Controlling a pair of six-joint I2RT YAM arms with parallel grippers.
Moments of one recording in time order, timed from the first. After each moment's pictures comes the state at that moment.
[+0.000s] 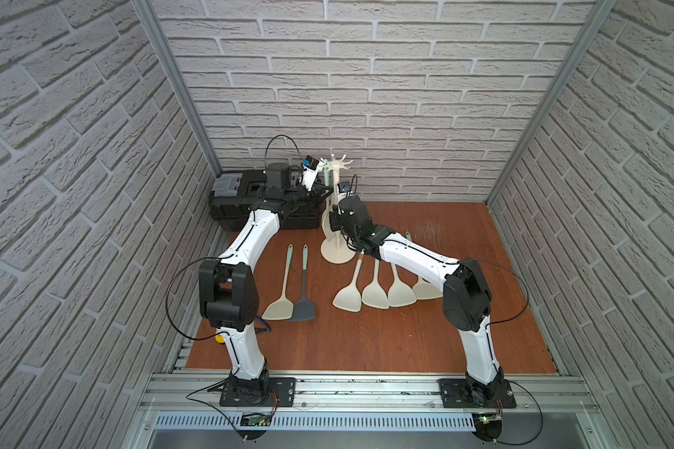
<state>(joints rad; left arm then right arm) -0.18 1.85 1.67 -0.19 0.71 0.14 0.71 2.11 1.83 -0.10 0.39 0.22</state>
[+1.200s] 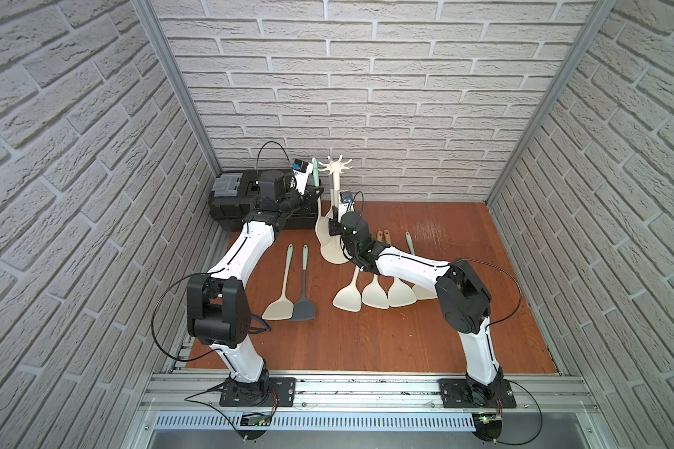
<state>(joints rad) -0.16 1.70 1.47 -0.04 0.54 0.00 0.73 2.10 1.61 0.33 0.50 0.17</state>
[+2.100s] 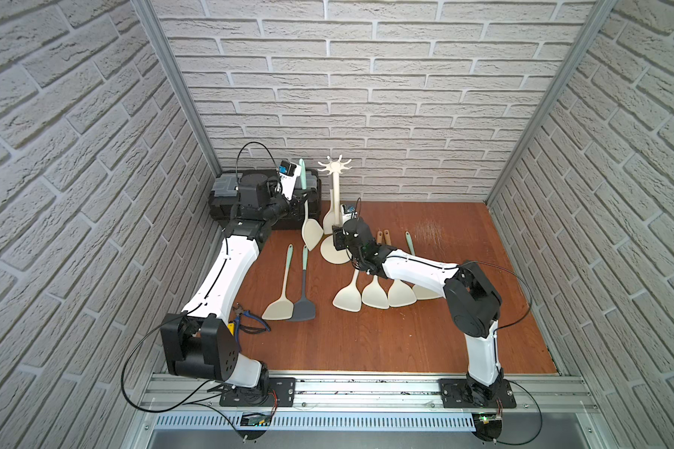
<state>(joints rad) -0.13 1.43 1.36 -0.21 0.49 0.12 0.73 1.98 1.48 0.09 0.37 0.29</state>
